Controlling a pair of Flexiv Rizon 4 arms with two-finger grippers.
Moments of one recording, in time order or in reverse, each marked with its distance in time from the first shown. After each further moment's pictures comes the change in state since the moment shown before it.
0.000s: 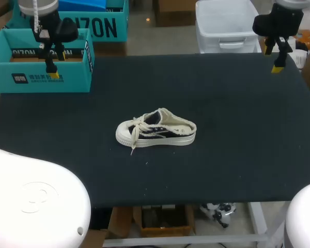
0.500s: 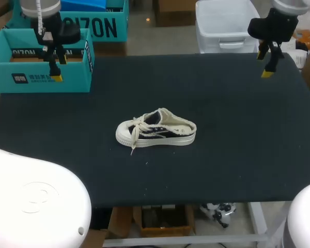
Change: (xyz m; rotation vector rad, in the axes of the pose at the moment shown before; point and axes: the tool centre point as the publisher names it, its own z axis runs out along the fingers) left arm 0.017 -0.012 0.003 0.004 0.031 -0.088; right arm 0.003 0.027 0.021 -0.118 0.016 0.073
